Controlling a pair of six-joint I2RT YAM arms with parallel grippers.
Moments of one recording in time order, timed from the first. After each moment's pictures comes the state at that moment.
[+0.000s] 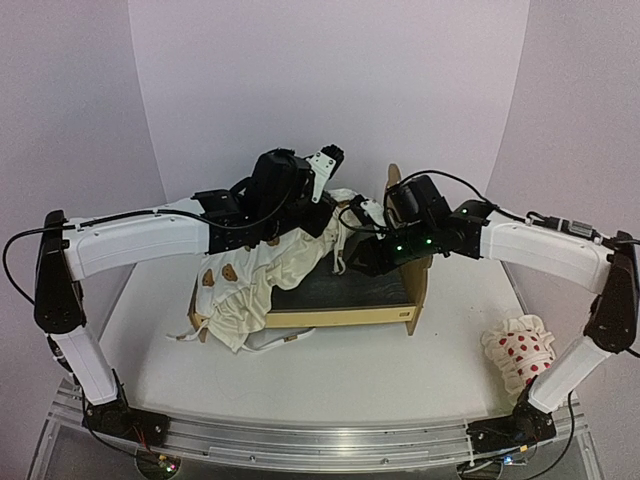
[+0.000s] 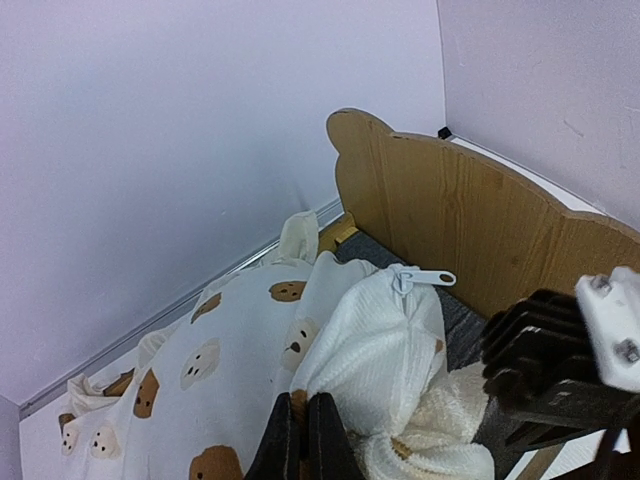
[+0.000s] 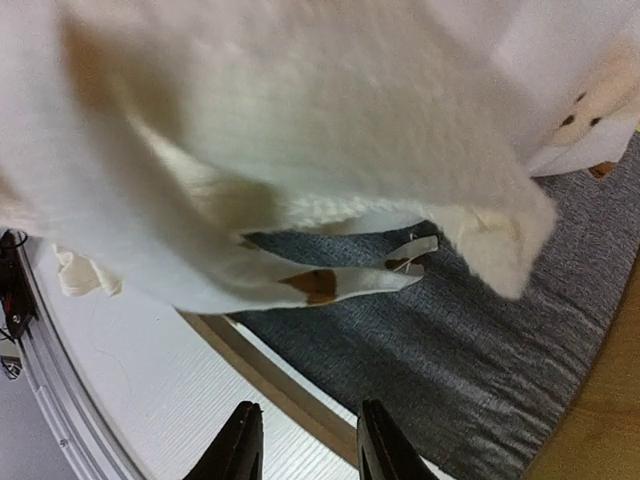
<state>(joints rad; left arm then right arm) -1.02 1.75 1.58 -0.16 -0.44 0.08 0.79 1.58 1.33 -0.51 -0.12 0.17</state>
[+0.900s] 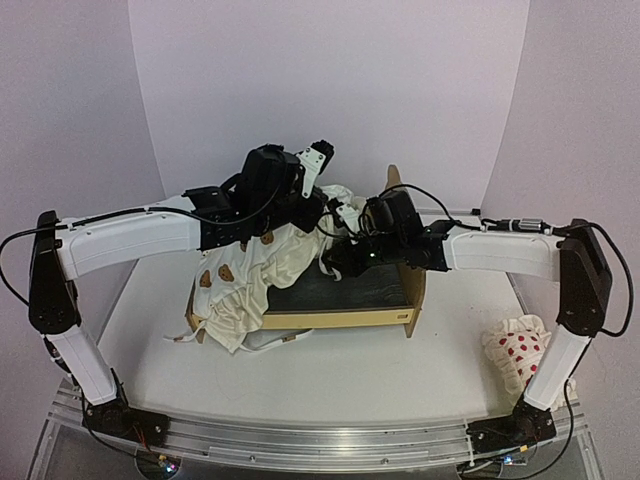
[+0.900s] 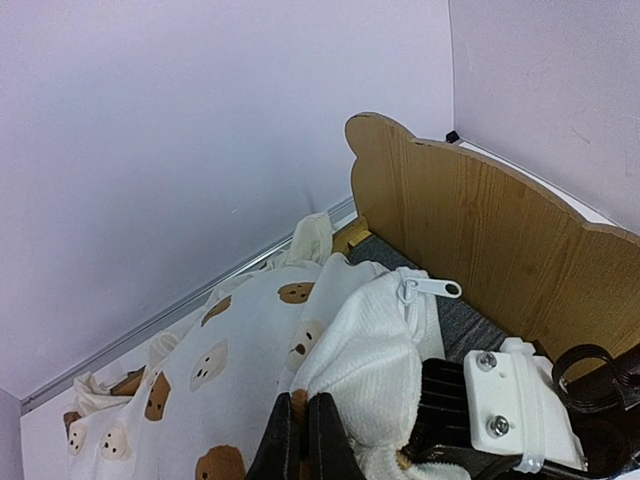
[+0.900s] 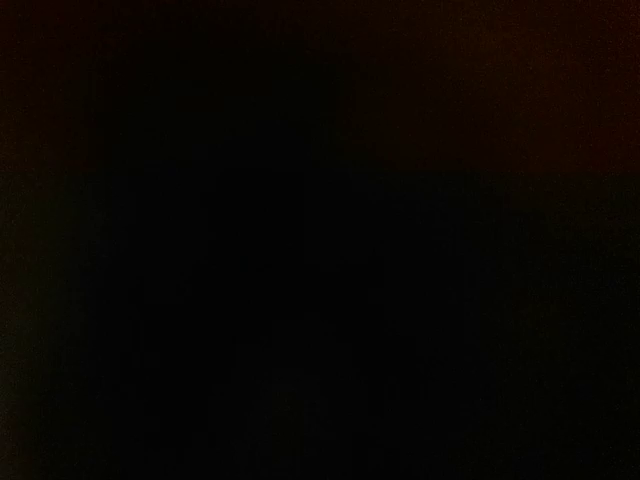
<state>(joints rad) -0.98 1.71 1.55 -0.16 -0.42 0.07 0.79 1.77 1.29 -0.12 -0.18 0.07</state>
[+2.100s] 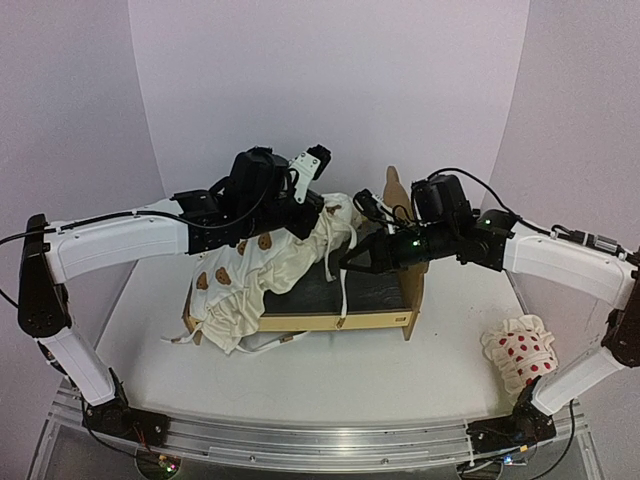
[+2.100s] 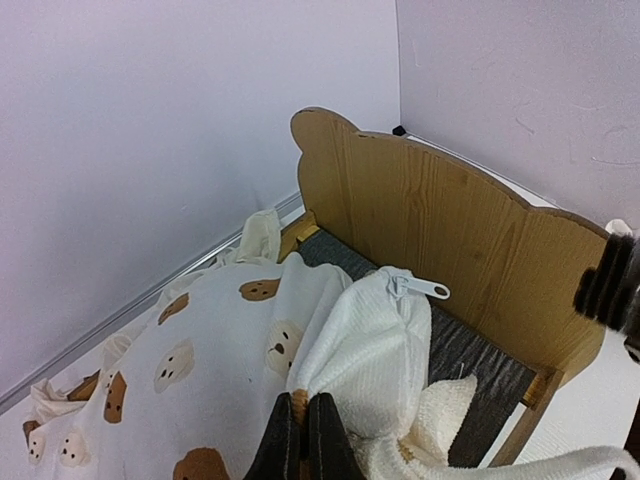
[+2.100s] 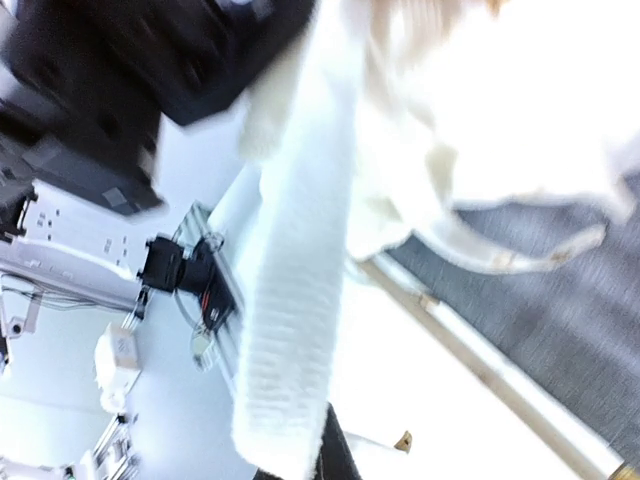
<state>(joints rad) -0.97 1.65 1.47 -0.14 -0.28 0.05 0.79 1.45 1.20 -0.33 -0.52 0.48</state>
